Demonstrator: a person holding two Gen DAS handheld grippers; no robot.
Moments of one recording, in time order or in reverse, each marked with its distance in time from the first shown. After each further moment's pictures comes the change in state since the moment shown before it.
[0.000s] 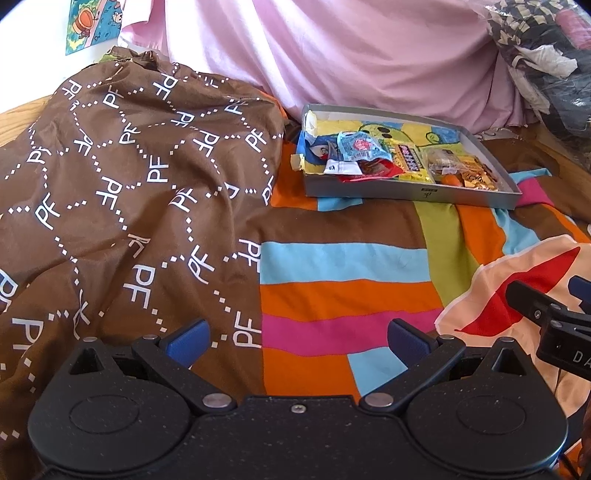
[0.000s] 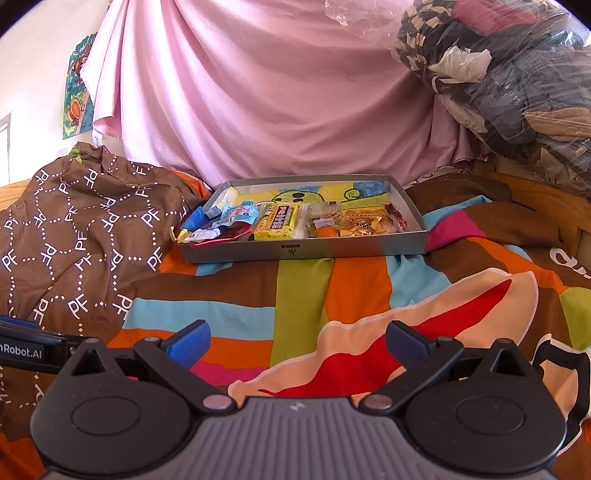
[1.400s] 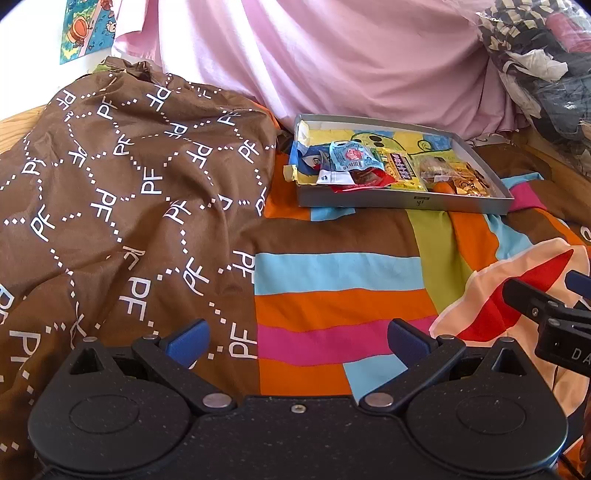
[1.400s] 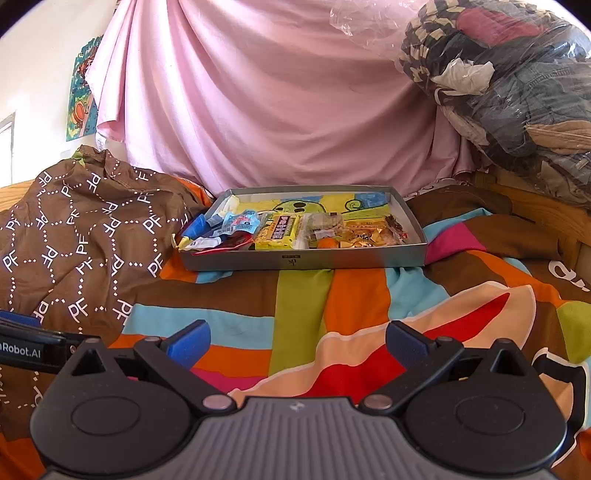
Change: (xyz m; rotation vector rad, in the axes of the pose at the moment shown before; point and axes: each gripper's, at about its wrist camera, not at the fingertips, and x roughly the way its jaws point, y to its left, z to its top) left arm -0.002 0.000 0.001 0.014 -0.038 -0.024; right arm -0.001 0.000 0.004 -0.016 -0.026 -0.004
